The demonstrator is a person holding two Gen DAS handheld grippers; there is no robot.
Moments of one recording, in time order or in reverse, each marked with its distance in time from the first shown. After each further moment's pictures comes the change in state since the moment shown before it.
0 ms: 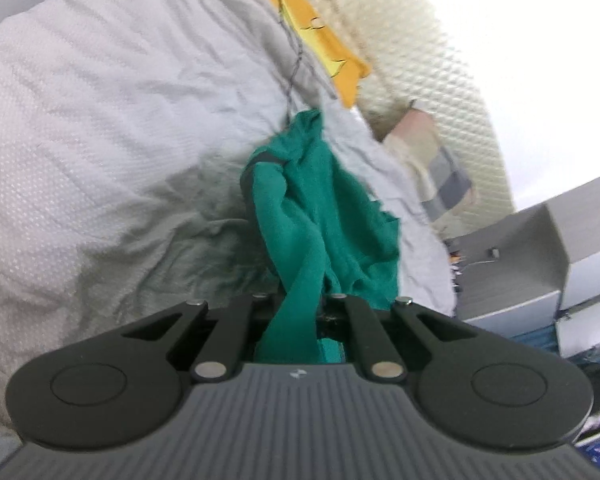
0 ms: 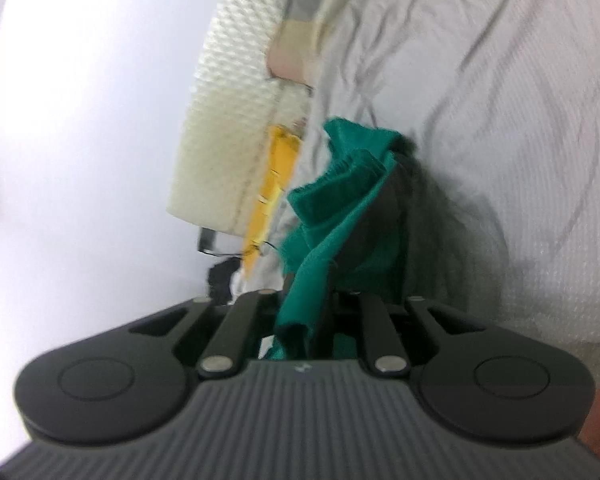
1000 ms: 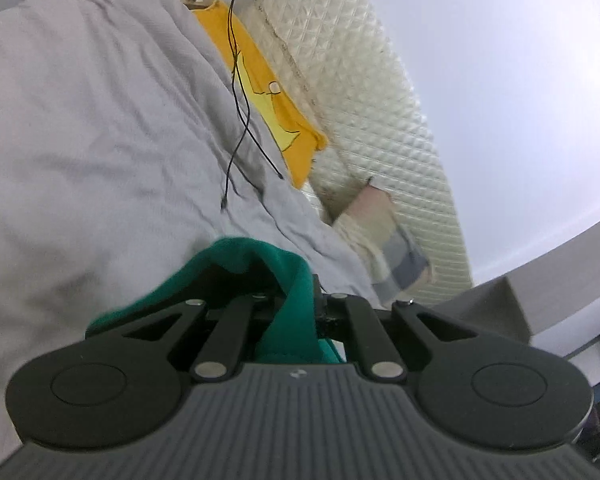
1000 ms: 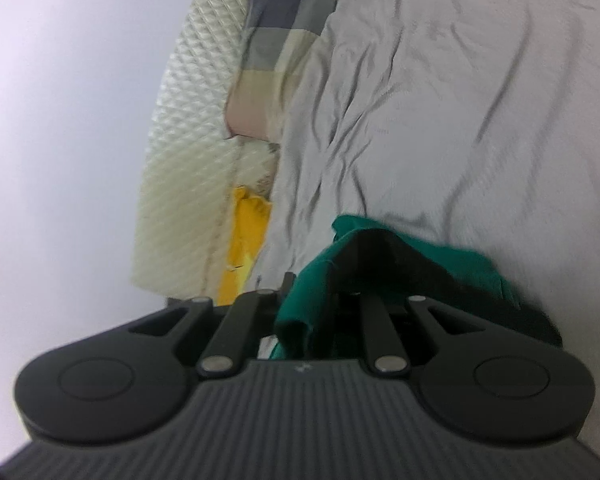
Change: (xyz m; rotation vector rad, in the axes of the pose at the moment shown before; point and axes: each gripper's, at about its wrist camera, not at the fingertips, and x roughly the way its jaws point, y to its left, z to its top) left arm 0.107 -0.040 0.082 -0.053 -0.211 -0.125; right arm 0.128 0.031 0.076 0.081 -0.128 -0.214
